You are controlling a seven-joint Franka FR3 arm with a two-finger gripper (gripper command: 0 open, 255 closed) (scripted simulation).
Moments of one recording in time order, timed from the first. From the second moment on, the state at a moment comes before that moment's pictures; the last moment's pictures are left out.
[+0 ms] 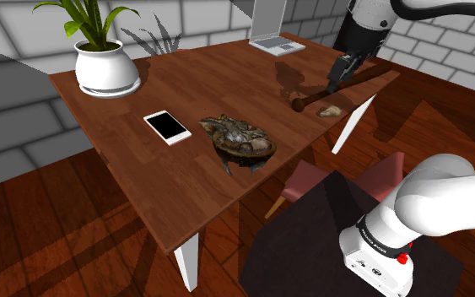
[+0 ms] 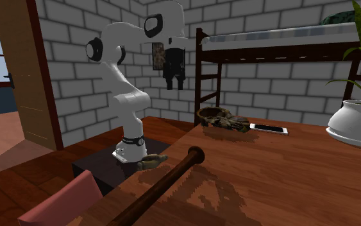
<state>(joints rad) 0.00 -0.80 -0.03 -2.39 -0.11 1.68 -0.11</state>
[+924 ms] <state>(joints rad) -0.03 -0.69 -0.37 -2.49 -0.22 1.91 -0.49</state>
